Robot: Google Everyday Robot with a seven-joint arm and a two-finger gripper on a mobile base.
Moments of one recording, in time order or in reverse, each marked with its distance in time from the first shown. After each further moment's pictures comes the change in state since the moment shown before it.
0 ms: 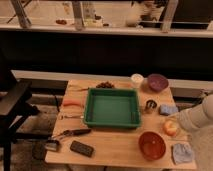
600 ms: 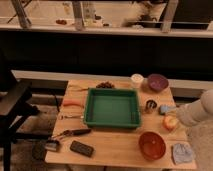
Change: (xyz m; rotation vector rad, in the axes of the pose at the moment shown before) arm 0.014 -0.030 0.009 0.026 0.007 0.008
